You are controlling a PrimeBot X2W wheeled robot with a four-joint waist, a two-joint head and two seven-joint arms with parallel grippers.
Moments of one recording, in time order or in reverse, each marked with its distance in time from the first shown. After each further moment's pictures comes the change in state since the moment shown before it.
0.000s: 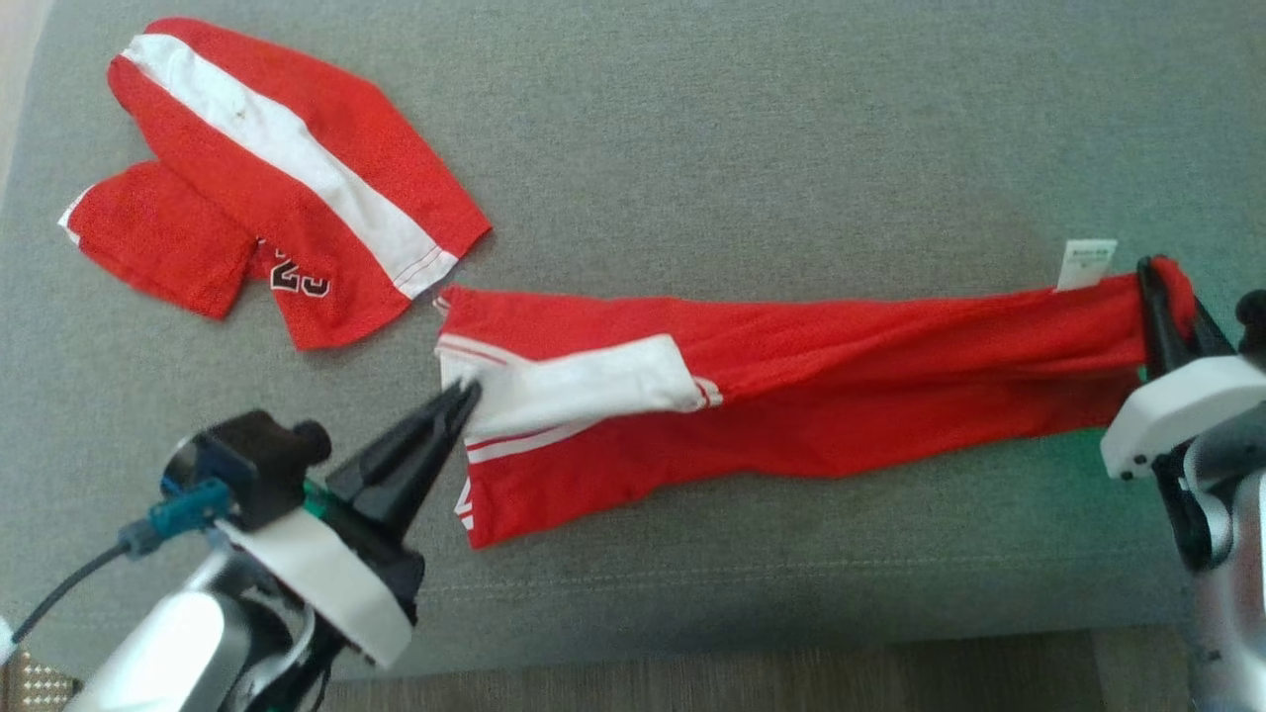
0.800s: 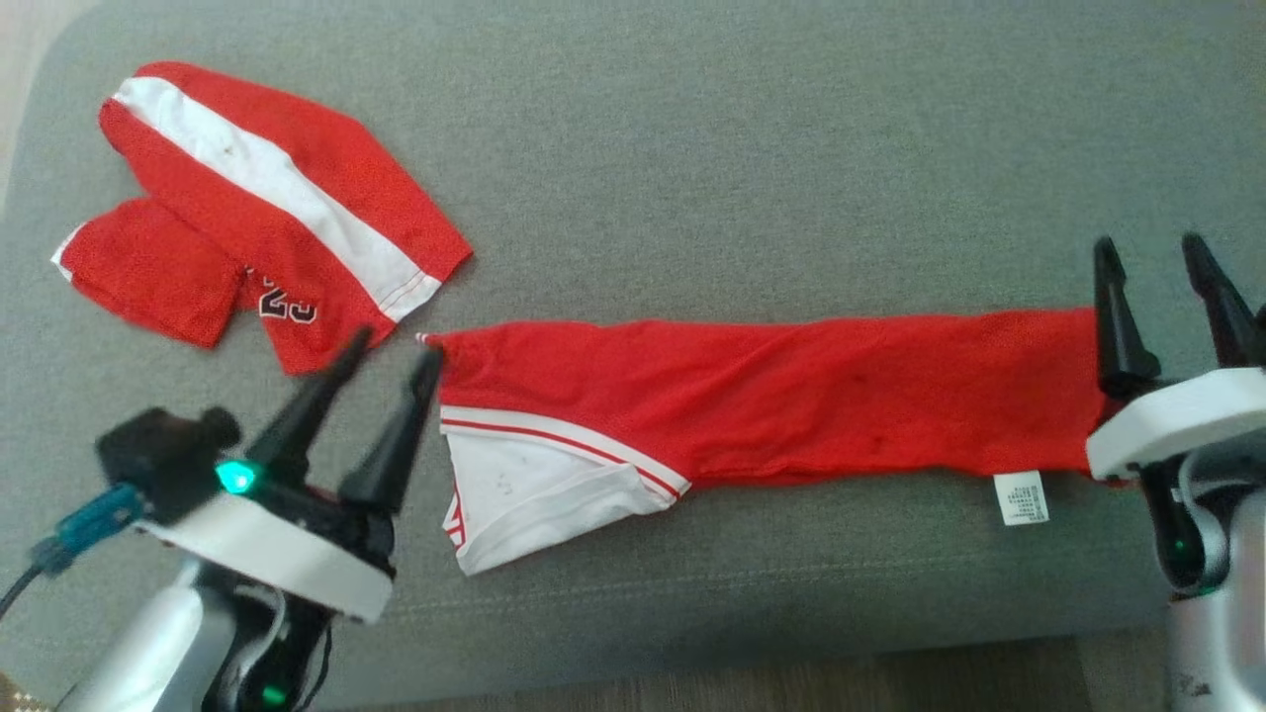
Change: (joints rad) left arm 0.038 -0.001 0.025 0.003 -0.166 0.089 -0.088; right arm 0.092 0.065 -0.012 -0.229 0.094 0.000 0.067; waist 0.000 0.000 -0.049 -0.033
